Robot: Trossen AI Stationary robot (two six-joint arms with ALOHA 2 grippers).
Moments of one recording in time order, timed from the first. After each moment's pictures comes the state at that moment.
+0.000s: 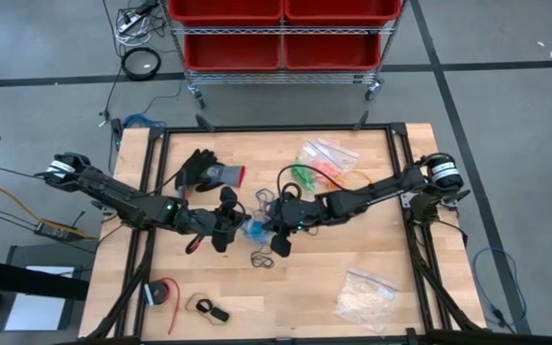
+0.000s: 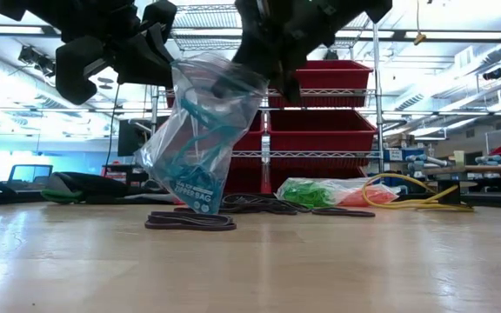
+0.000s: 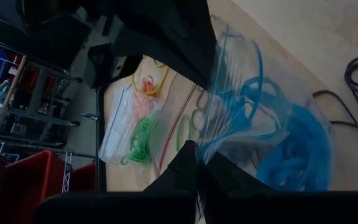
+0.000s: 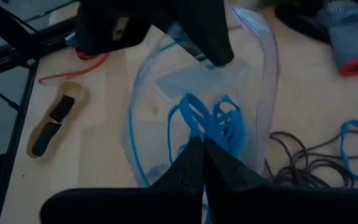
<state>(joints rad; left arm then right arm) -0.32 1.22 0.64 0.03 -0.51 0.66 0.18 1.78 1.22 -0.07 0.16 0.44</state>
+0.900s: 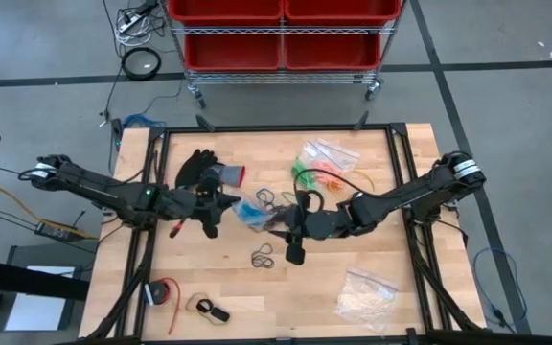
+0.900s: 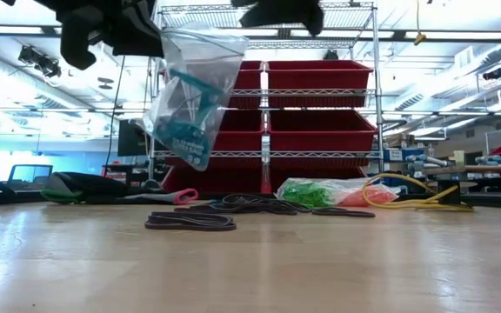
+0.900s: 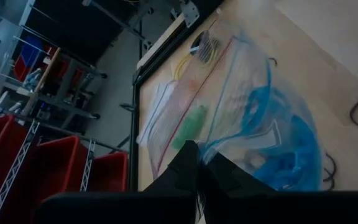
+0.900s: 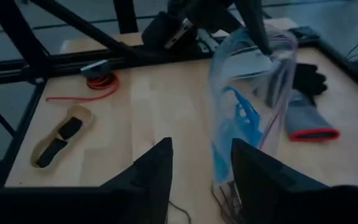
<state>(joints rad) -0.24 0.97 0.64 -0.09 -0.51 0.66 0.32 1.61 1.22 -0.10 0.44 0.26</state>
